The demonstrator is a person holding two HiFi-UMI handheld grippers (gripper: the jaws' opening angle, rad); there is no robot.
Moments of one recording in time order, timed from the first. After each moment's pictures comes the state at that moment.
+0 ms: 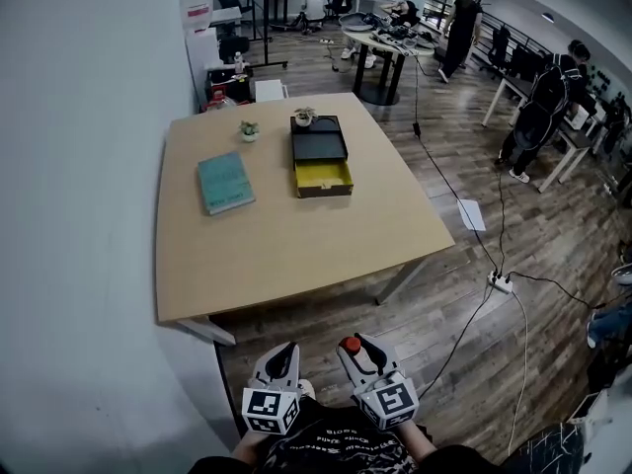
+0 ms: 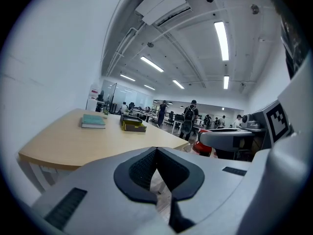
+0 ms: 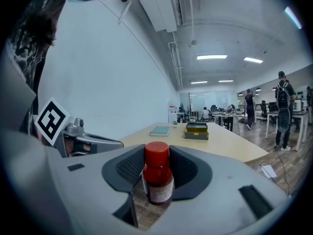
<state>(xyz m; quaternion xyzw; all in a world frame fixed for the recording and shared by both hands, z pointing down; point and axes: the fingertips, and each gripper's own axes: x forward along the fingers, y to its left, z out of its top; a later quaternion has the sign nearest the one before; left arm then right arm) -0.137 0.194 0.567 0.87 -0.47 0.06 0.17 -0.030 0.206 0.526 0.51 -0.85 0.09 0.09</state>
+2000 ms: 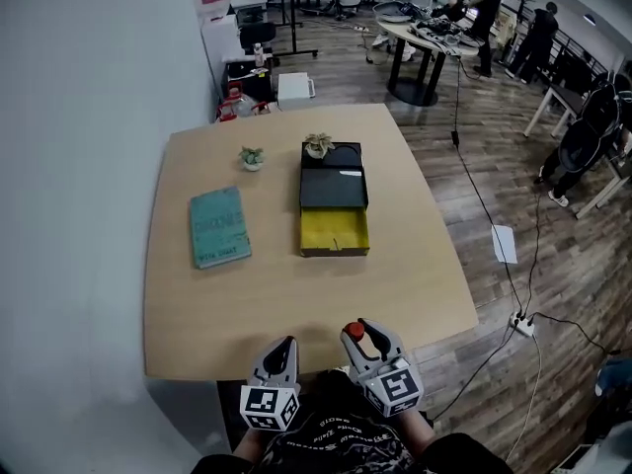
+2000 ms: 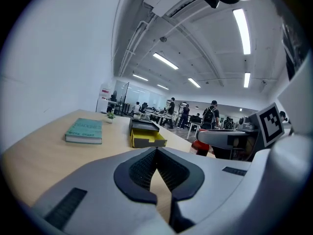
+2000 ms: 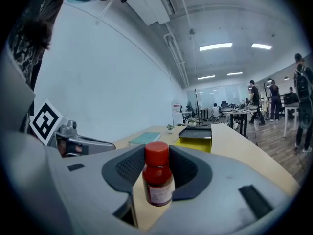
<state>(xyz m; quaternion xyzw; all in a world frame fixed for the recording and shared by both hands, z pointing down) -0.080 -0.093 0.574 0.82 -0.54 0.06 0.18 0.042 -0.113 0.537 0.46 -0.88 0.10 0.08</state>
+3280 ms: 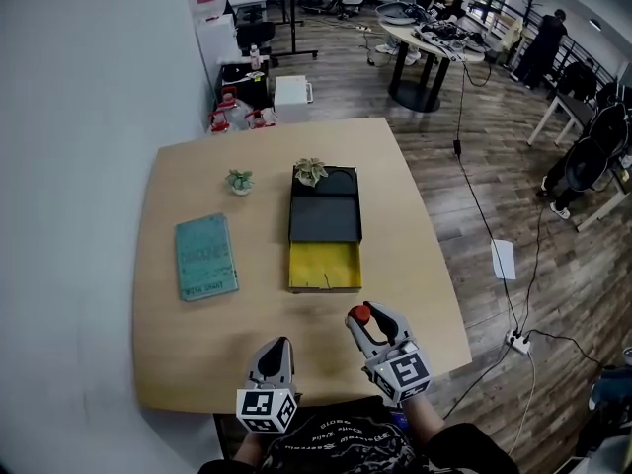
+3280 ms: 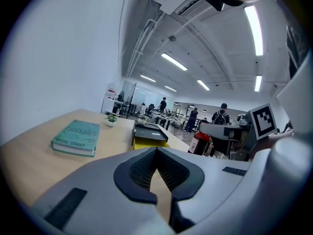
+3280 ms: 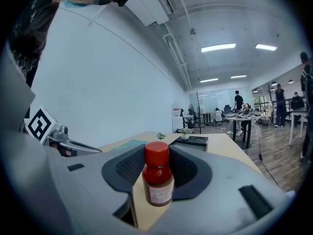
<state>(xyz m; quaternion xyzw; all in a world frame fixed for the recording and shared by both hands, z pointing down) -0.062 -0.209 0.562 0.79 -0.57 0.05 0.20 0.087 -0.261 0.509 0.44 -0.89 0.08 0.08</state>
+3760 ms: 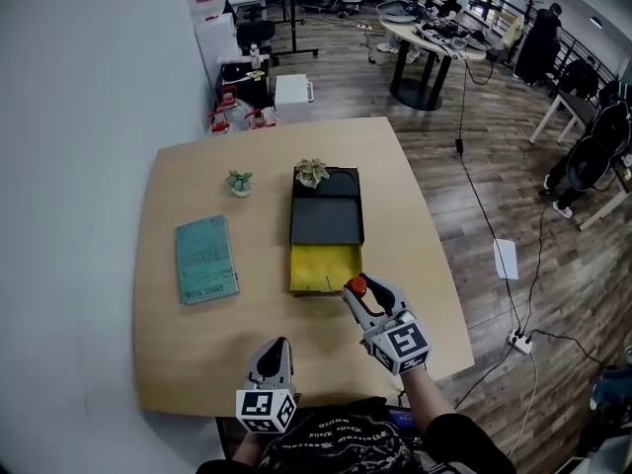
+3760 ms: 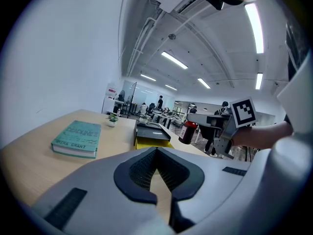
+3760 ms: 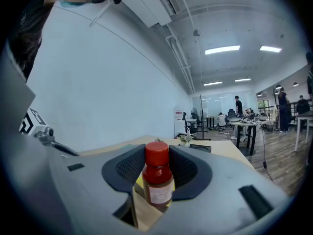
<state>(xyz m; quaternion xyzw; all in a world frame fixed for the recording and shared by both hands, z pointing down) -0.066 -0.221 0.567 0.79 -0.58 0.06 0.20 0.077 -0.328 0.496 0.43 -0.90 0.05 0.07</state>
